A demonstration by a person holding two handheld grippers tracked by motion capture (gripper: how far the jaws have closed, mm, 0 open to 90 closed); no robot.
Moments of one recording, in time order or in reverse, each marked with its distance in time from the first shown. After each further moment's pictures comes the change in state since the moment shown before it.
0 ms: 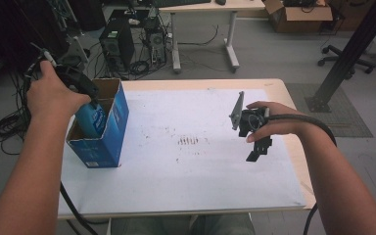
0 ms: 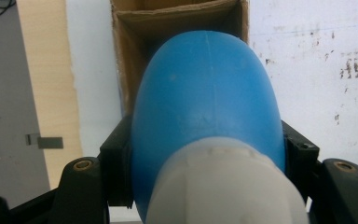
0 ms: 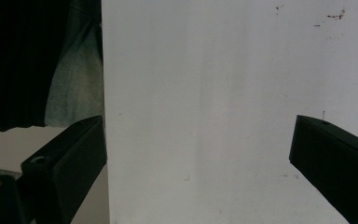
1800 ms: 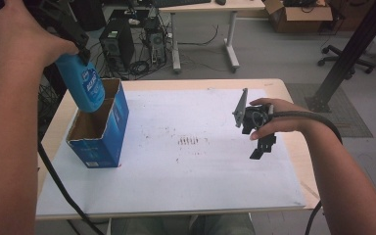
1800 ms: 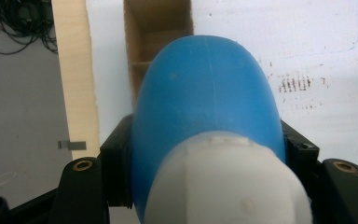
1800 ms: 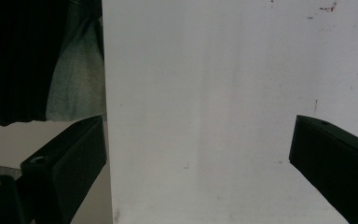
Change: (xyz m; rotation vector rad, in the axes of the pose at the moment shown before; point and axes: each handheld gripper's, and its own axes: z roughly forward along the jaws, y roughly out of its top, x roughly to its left) left arm -0.020 0.011 -0.138 -0.090 -0.005 0.020; right arm 0.002 -0.003 -0.011 0.015 -0.008 0.007
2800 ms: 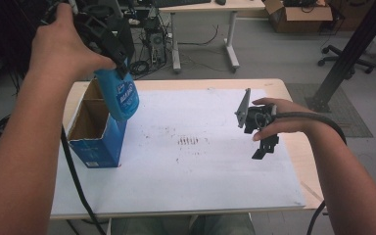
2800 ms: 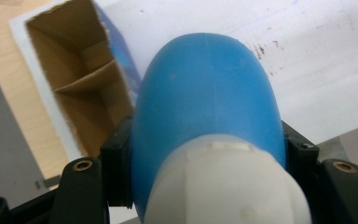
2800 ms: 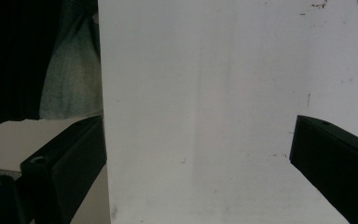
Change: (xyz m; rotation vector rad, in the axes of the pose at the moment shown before) left arm -0.067 -0.004 0.008 0.008 -0.078 0.262; right arm 0.005 -0.004 -0.005 0.007 -0.036 -0.007
